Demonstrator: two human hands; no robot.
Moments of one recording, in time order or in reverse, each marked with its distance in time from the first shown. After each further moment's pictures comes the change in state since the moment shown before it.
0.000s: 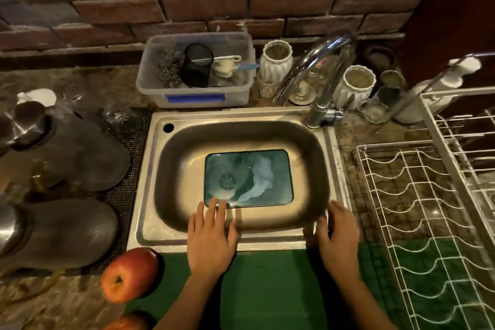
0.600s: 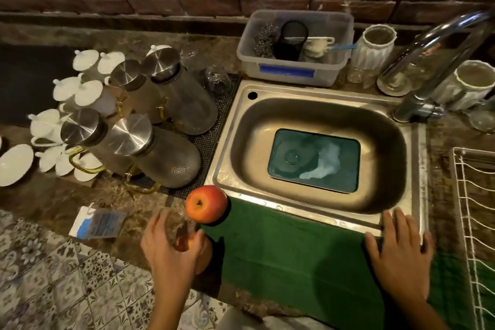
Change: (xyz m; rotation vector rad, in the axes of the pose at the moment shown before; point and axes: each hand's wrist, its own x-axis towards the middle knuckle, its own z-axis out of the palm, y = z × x) left_hand -0.170 -0.102 -0.099 -0.438 0.421 -0.728; right_hand -0.037 0.051 0.014 -0.678 -0.184 -0.230
